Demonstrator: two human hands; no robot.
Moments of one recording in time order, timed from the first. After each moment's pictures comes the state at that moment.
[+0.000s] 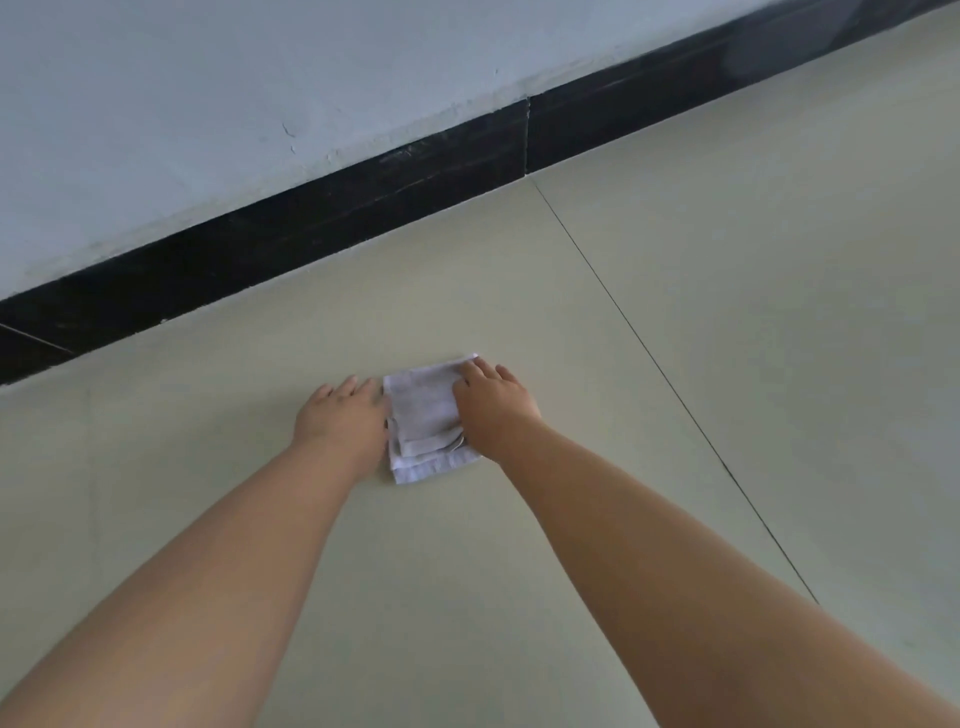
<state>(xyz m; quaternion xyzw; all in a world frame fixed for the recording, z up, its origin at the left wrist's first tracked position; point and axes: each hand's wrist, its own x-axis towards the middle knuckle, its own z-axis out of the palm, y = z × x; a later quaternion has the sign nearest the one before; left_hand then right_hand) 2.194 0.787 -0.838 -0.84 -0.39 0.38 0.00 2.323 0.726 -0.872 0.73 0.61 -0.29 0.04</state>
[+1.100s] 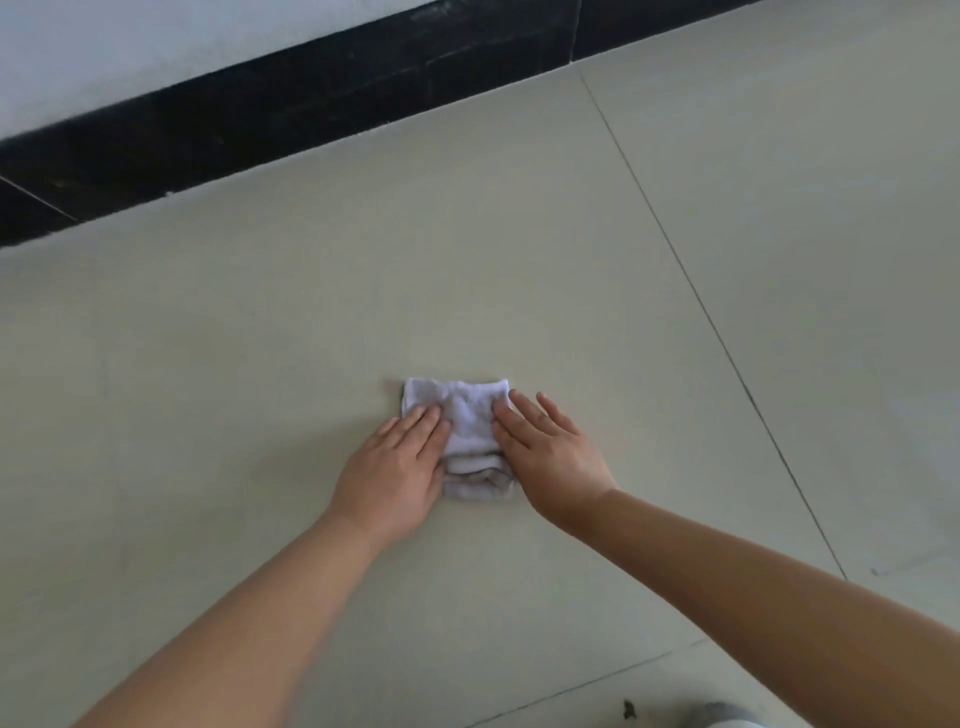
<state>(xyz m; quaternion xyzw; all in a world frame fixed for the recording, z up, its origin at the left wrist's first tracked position) 2.125 0.672 -0.894 -0.92 -0.31 0.23 -0.08 2.292 0.595 -0.915 0.66 0.74 -0.12 -0.04</state>
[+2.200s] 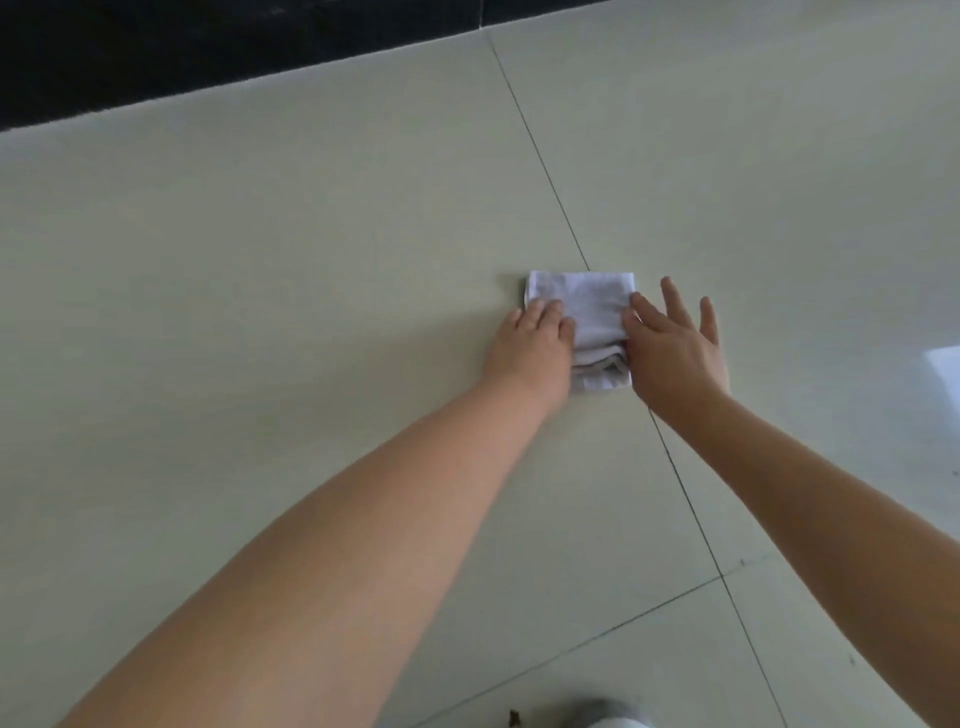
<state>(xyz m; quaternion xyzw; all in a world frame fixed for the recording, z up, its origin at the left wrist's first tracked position) 2.352 0.664 -0.889 -0.92 -0.28 0.20 -0.18 2.472 0.583 -0.883 0.83 0.50 -0.19 0.16</state>
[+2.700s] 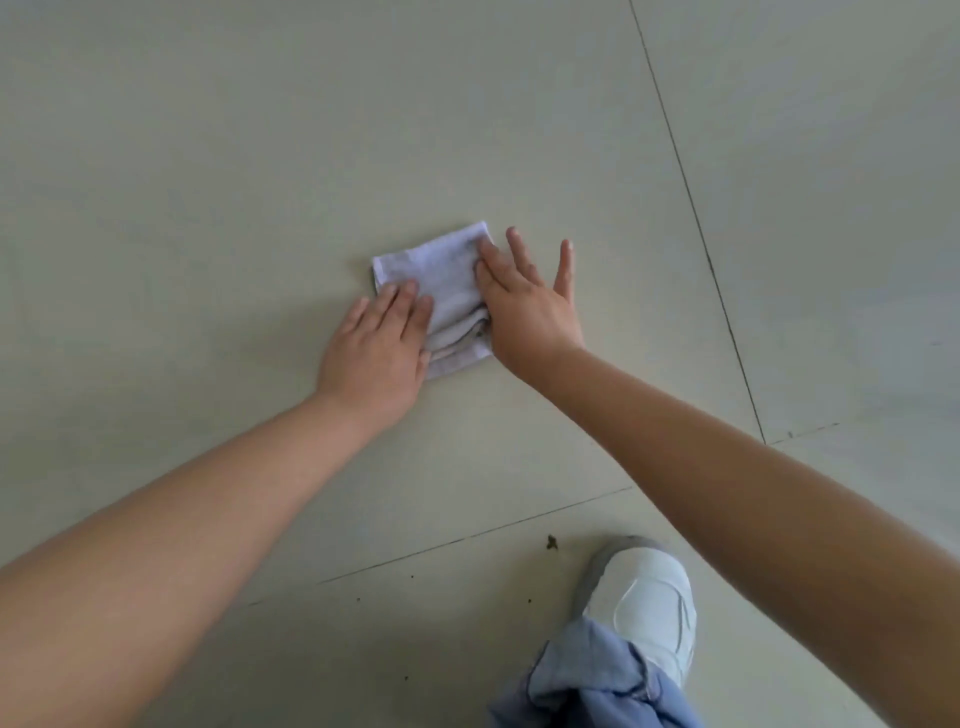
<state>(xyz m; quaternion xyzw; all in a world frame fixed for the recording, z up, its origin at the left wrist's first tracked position) 2.157 0.627 -0.878 -0.89 -0.38 0.24 -0.11 2.308 0.589 -0.899 0.72 0.65 -0.25 0.05</state>
